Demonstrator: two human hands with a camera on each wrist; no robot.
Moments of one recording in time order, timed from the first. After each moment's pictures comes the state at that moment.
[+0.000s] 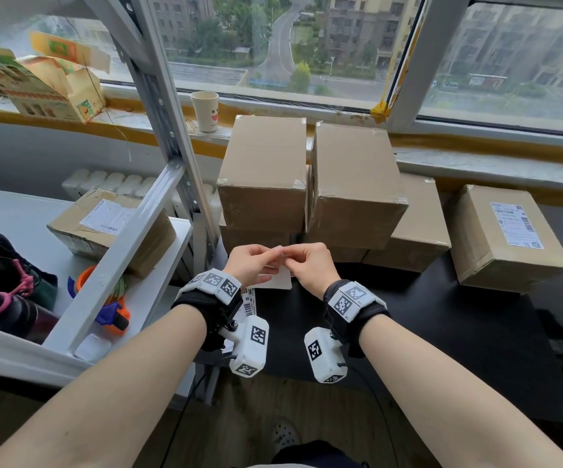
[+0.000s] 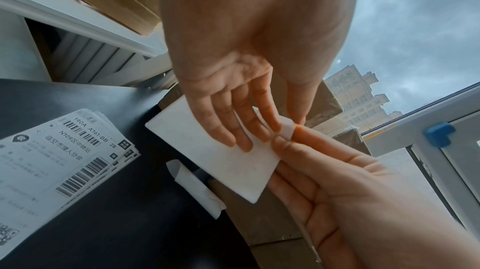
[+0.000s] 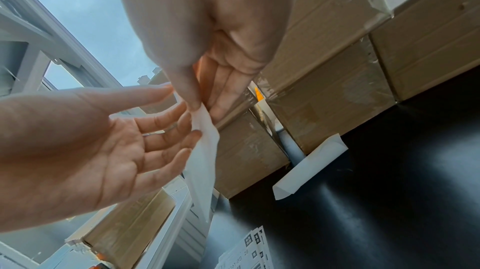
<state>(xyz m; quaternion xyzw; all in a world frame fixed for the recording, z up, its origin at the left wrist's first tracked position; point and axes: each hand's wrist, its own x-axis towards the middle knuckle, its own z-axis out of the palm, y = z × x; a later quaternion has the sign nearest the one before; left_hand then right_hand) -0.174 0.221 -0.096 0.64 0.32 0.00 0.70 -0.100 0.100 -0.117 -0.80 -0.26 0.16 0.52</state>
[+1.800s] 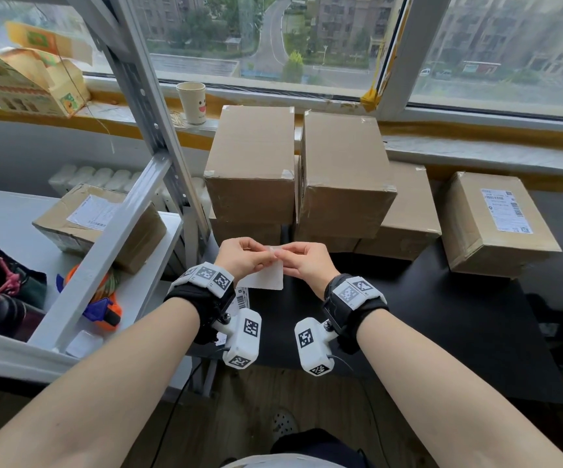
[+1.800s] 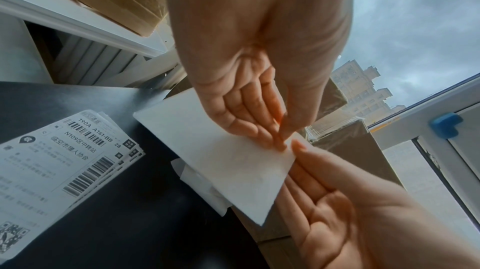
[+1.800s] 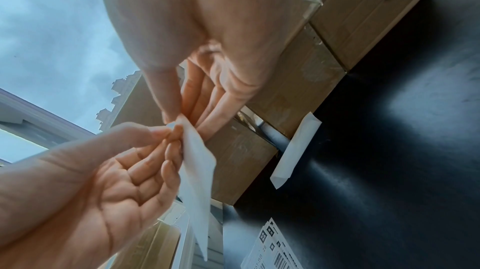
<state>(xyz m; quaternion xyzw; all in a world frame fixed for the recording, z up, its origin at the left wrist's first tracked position) -0.172 0.218 -0.105 0.67 0.31 0.05 0.67 -0.110 0.084 -0.107 -0.65 -0.09 0.34 0.67</state>
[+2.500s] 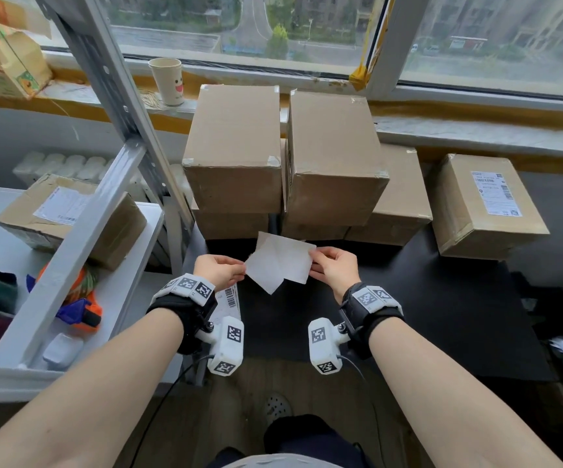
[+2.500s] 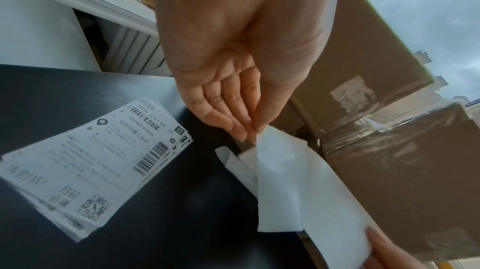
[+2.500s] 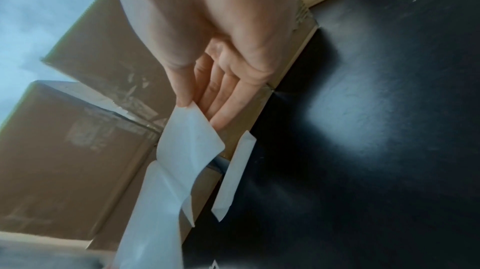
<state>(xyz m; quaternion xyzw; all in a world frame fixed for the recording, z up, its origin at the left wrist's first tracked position) -0.179 0.234 -0.154 0.64 0.42 -0.01 0.64 -0.087 0.038 -0.153 -0.68 0.07 0.25 0.69</state>
